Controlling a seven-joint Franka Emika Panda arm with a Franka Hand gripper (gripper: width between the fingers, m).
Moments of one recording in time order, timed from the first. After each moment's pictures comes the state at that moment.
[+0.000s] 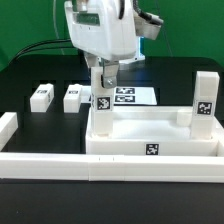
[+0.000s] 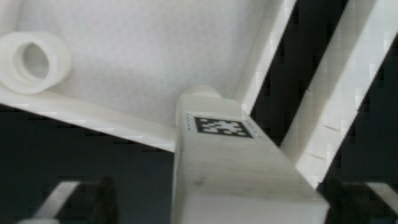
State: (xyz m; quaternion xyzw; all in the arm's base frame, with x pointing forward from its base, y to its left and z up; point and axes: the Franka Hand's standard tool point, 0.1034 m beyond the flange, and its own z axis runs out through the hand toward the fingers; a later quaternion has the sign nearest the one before) arm 0.591 -0.046 0.114 -0.84 0.54 -0.02 0.06
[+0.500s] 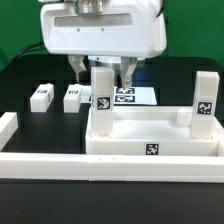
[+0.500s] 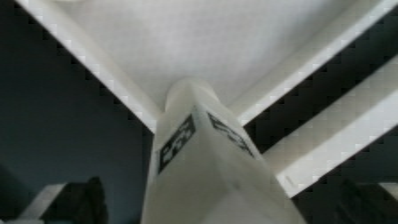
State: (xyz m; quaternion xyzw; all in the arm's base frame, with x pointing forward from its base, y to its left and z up) arm 0.592 -0.045 0.112 -0.96 0.29 -0.03 0.05
